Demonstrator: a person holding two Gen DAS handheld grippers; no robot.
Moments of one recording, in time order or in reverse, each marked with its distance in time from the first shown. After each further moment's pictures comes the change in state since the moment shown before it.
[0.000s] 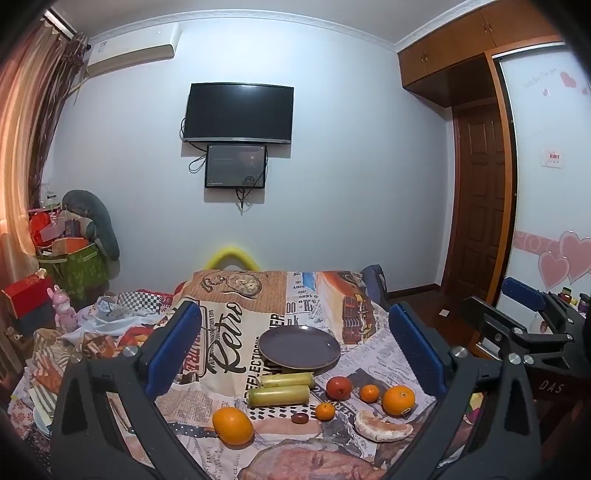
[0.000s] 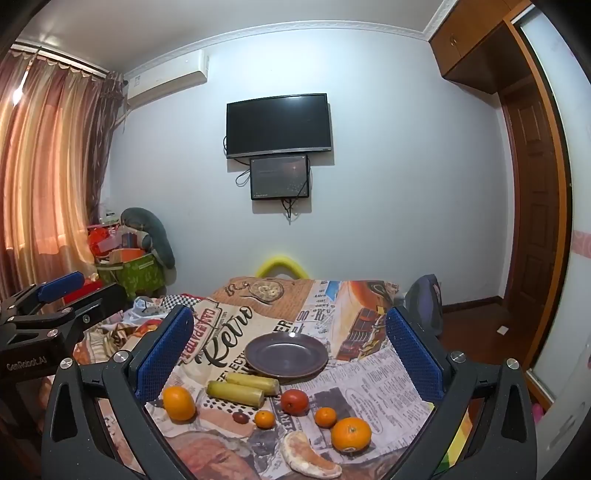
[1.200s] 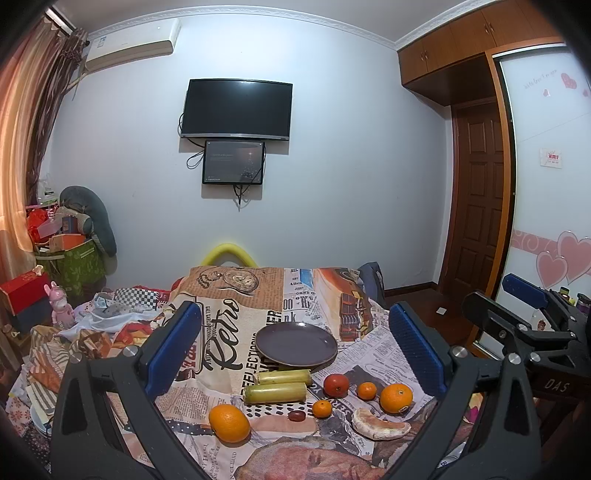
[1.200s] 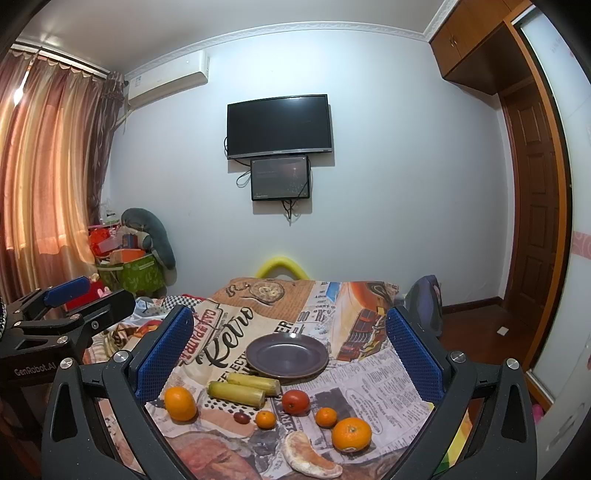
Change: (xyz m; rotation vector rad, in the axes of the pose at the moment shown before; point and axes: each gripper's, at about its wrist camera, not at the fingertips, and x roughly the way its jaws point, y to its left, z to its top) left arm 0.006 0.000 -0.003 -0.004 0.015 -0.007; right arm -0.005 -0.002 0.002 -0.001 -0.002 0.002
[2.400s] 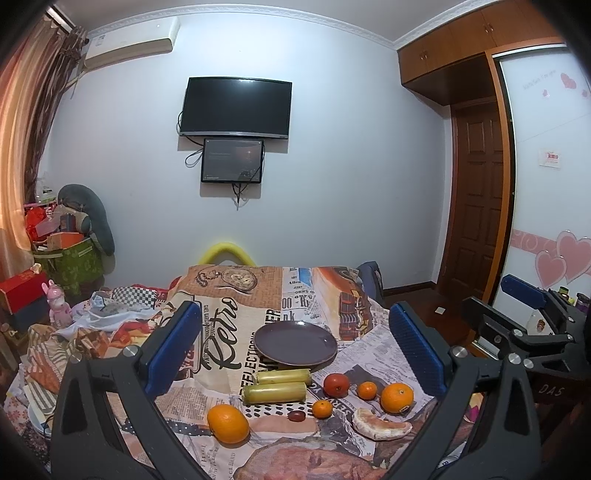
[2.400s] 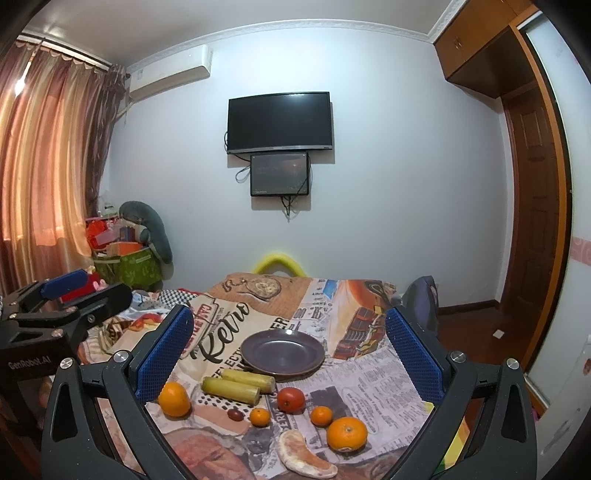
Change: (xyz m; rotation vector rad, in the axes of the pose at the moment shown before) left arm 0.006 0.002 -0.004 -0.007 0.007 -0.010; right arm 0.009 0.005 -0.006 -0.027 0.014 -0.017
